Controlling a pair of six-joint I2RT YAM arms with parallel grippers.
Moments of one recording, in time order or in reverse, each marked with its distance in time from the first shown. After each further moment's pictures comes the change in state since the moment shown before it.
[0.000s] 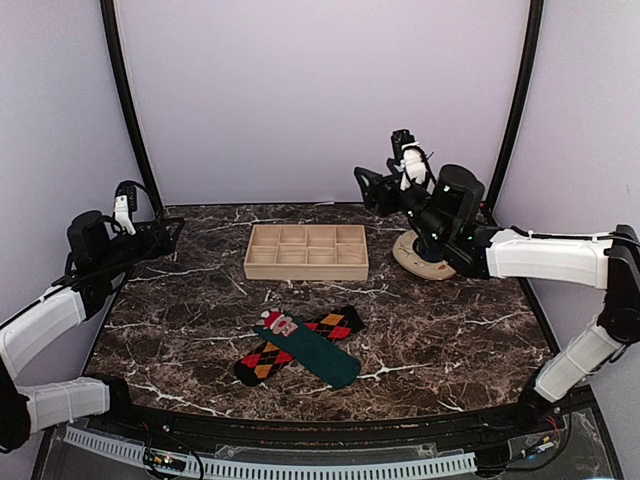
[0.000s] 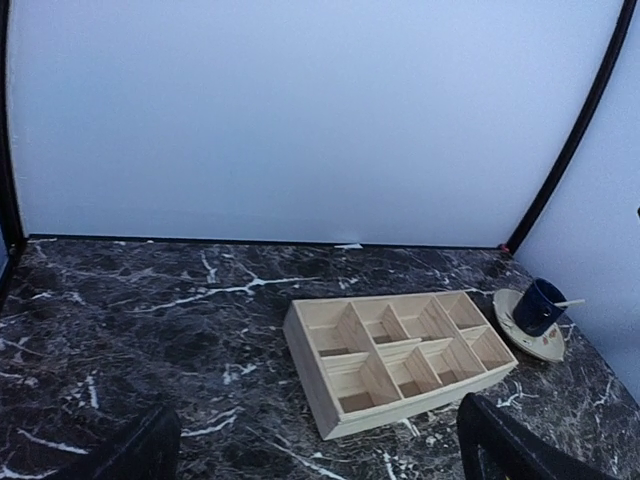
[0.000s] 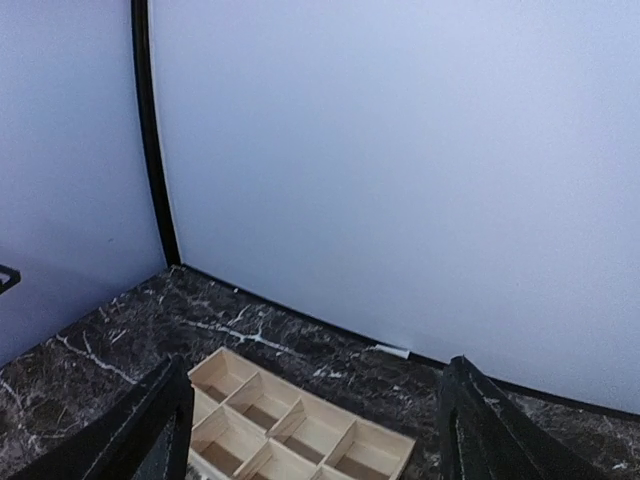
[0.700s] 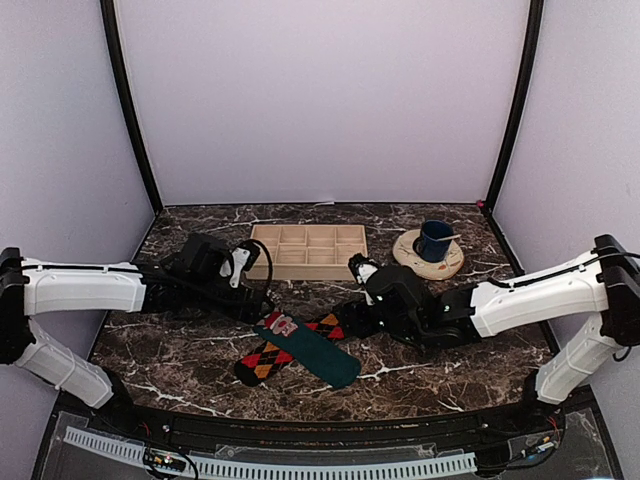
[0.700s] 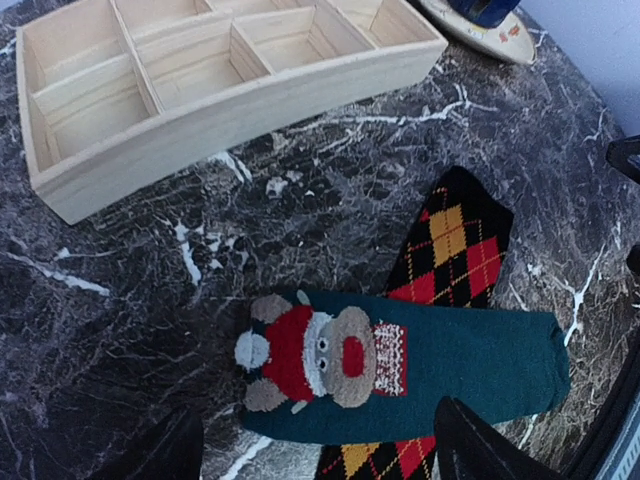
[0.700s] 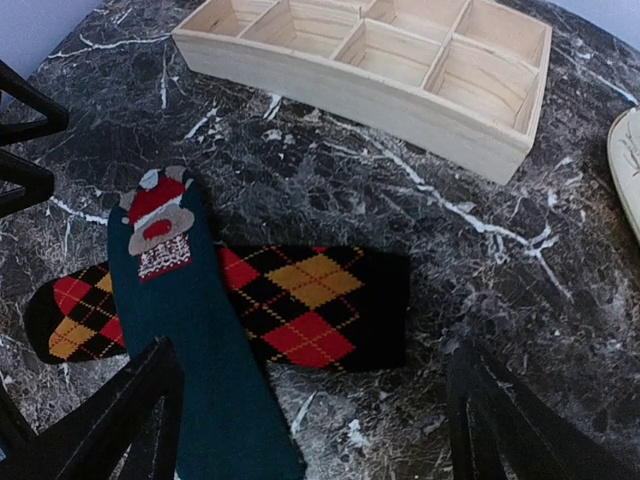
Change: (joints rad) left arm -0.702 0.384 0.183 -0.396 -0.317 -0.021; right arm 0.413 -0.001 -0.178 -0.615 0.295 0.452
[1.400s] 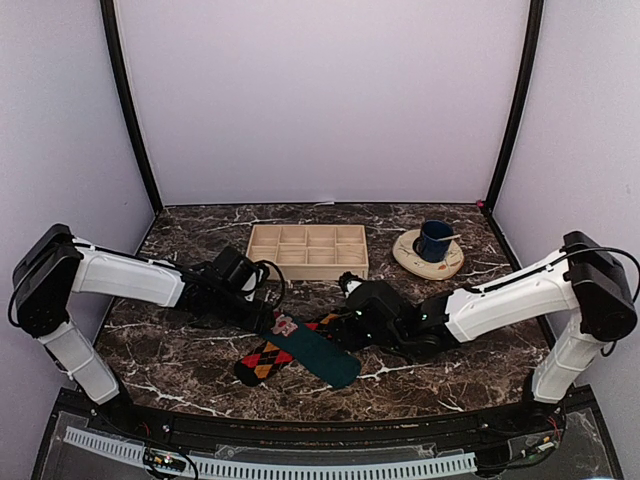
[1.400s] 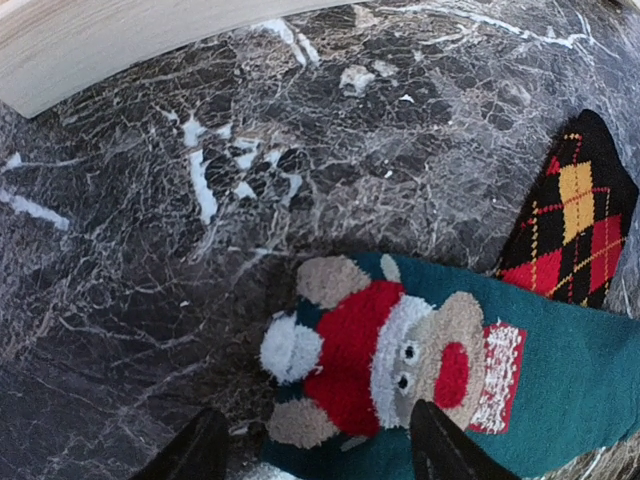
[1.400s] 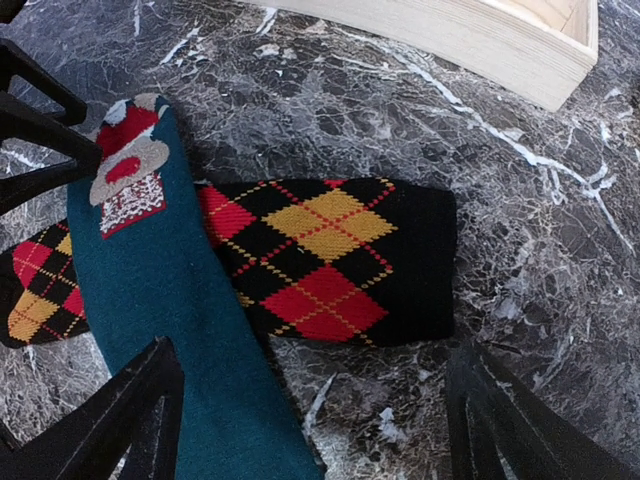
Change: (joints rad) left arm -0.039 0.299 0.104 -0.072 -0.077 -0.097; right arm 0.028 0.151 0.030 -0.036 -0.018 0.098
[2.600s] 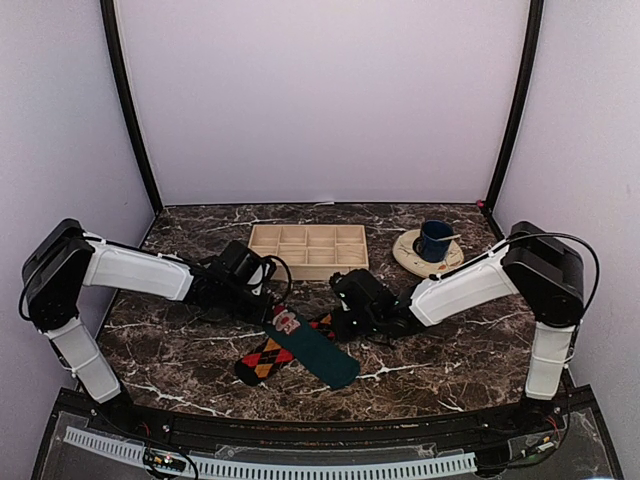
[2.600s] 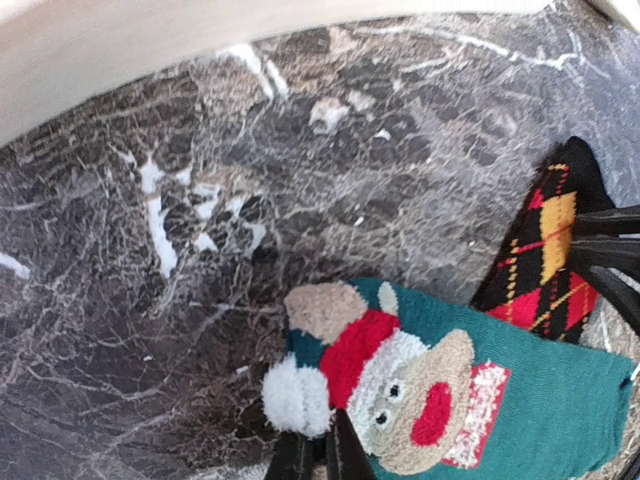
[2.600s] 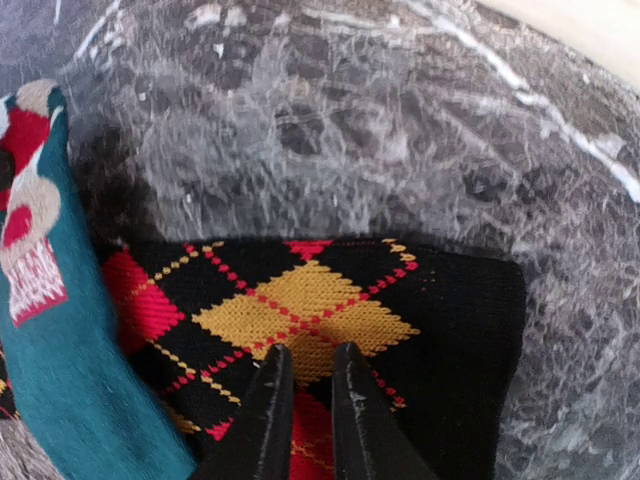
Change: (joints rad) left arm 0.019 0.084 0.069 0.020 0.064 -0.019; right arm -0.142 0.255 0.140 0.055 -0.201 -0.005
